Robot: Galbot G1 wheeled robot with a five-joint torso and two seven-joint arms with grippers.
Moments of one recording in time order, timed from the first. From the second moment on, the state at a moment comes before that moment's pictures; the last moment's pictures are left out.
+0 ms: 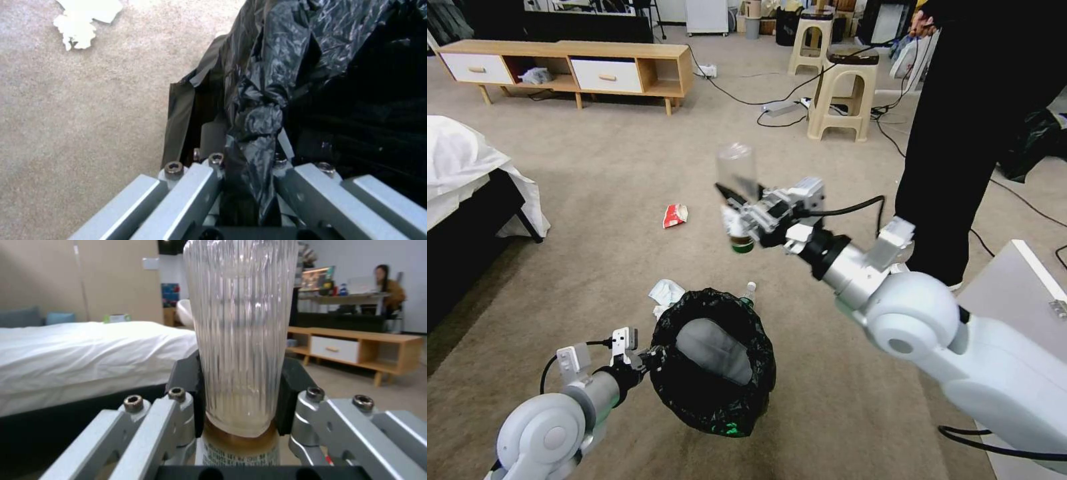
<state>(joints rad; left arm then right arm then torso) 1.49 -0.99 -0.54 -2.18 -1.21 0.62 -0.30 -0.49 0.80 -0.27 2.23 0.96 -0.12 0.11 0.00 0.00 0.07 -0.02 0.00</state>
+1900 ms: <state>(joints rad) 1.47 -1.00 -0.57 -2.22 -1.35 0.61 -0.41 -0.67 0.79 -0.35 2.21 0.77 -0.12 -0.06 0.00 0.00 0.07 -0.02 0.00</state>
